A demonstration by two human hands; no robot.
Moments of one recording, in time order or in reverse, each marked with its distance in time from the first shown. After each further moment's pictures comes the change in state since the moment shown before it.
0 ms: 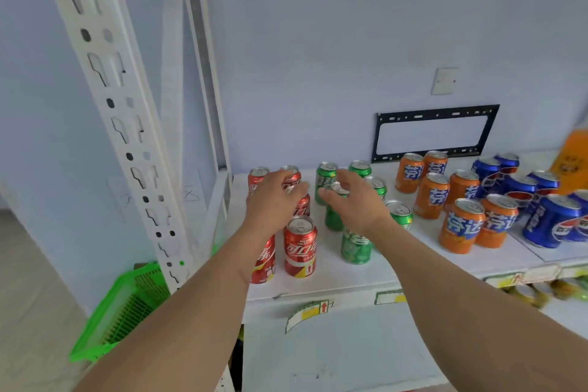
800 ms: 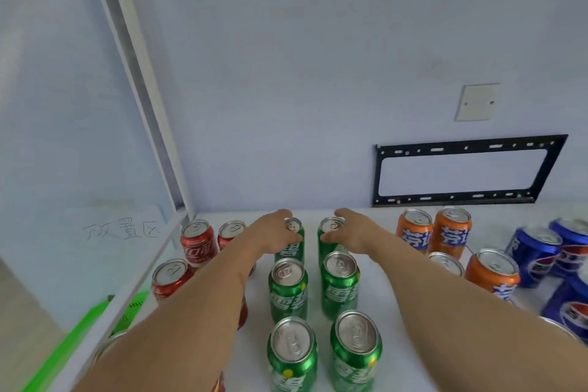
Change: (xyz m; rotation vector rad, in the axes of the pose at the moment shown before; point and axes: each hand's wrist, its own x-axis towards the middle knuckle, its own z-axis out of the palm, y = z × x) left_hand 0.187 0.013 0.143 0.299 -0.457 -0.308; right_hand 0.234 0.151 -0.036 -0.134 -0.475 0.185
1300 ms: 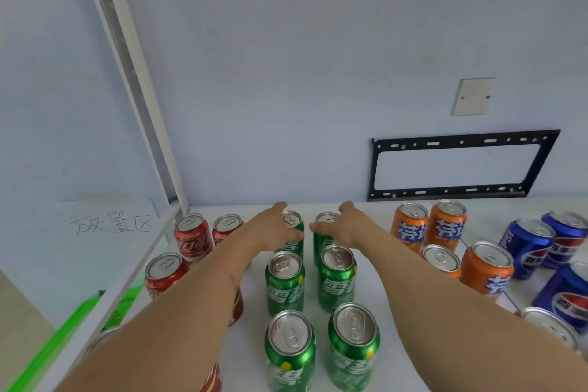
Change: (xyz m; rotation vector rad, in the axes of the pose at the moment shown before) left_hand -0.008 0.004 0.004 -0.061 -0.008 -0.018; right_hand -0.020 -0.018 0.004 -0.014 0.065 0.115
